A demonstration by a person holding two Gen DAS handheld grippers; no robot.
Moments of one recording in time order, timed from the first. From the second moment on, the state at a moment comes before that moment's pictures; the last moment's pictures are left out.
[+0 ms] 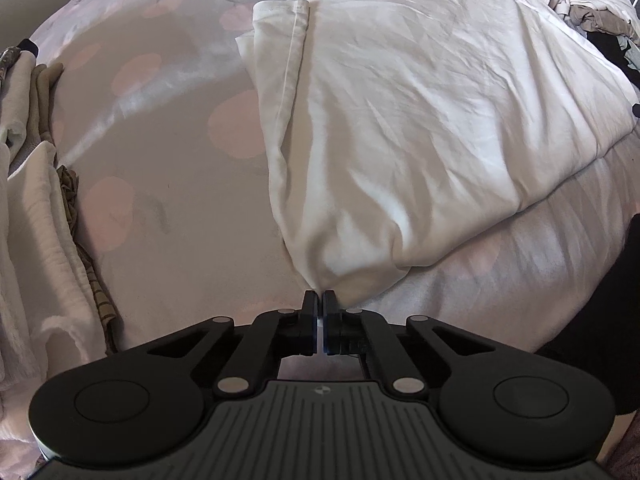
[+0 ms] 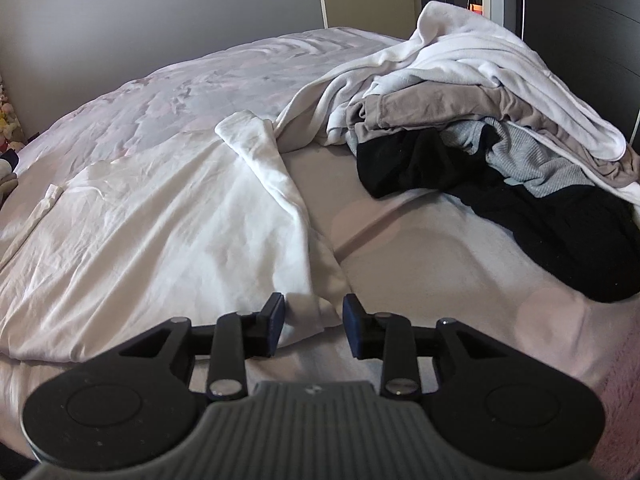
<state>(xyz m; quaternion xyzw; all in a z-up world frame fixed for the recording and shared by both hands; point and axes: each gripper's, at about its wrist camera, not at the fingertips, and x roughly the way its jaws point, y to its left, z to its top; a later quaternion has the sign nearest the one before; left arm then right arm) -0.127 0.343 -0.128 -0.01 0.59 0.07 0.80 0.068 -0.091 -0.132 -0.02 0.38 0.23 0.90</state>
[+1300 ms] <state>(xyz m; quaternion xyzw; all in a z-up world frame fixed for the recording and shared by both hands) -0.102 0.340 -0.074 0.09 0.56 0.09 0.82 0.050 -0.092 -0.107 -0.04 0.31 0.19 0.93</state>
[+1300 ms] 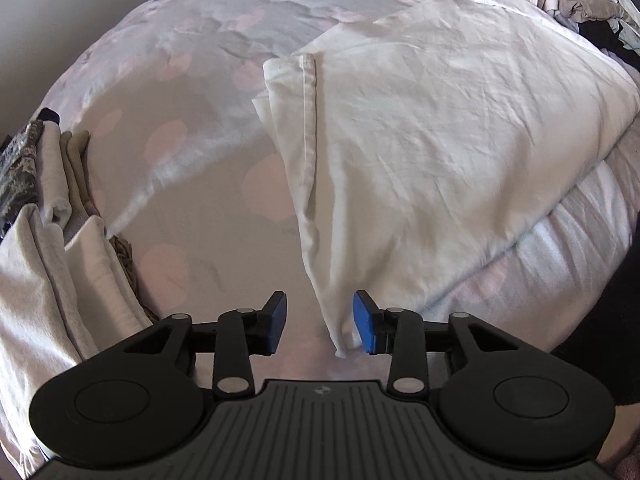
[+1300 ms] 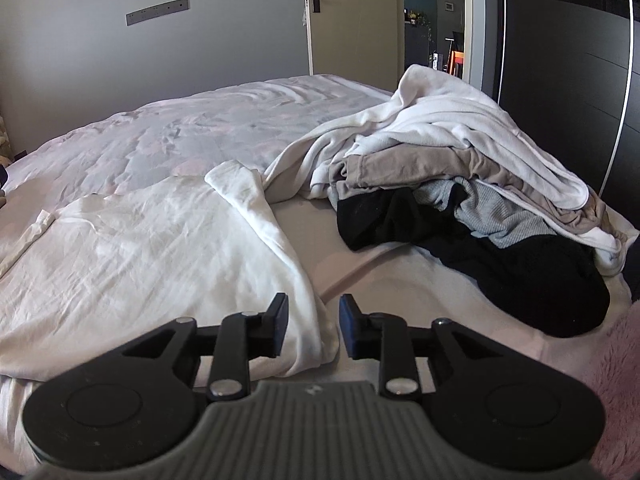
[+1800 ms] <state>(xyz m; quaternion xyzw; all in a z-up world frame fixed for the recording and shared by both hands) -0.020 0.358 -0.130 0.01 0.51 0.06 0.86 0.050 -0.025 -0.131 -0.12 0.28 0.25 0.92</state>
